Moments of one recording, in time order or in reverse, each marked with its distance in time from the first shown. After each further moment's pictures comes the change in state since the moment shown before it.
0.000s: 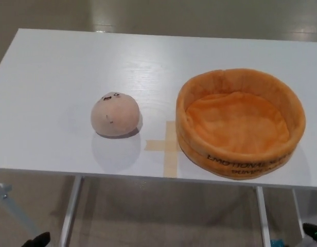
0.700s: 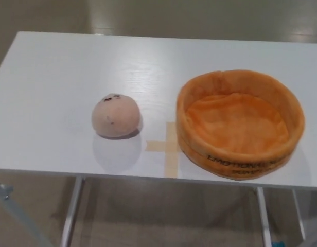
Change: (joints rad) left_arm 0.045 -0.010 -0.081 -0.066 0.065 0.130 0.083; right_arm 0.026 0.006 0.092 -0.049 -0.030 0.200 0.159
